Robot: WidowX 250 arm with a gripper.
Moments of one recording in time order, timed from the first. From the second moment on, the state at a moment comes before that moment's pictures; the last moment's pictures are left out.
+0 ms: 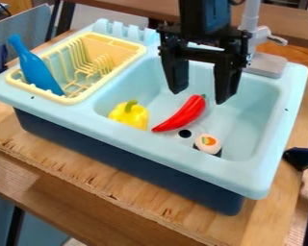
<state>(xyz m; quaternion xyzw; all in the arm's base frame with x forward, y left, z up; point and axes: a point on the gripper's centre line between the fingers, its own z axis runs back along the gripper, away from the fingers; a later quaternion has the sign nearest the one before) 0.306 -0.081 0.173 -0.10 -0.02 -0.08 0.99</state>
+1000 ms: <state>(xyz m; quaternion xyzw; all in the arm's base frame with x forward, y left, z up) 0.259 0.048 0.215 -0.05 -0.08 -0.01 1.00</state>
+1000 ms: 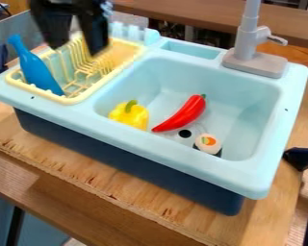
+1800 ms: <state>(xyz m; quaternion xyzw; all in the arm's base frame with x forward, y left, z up) 0.244 0.163 0.217 -0.09 -0.11 0.12 0.98</state>
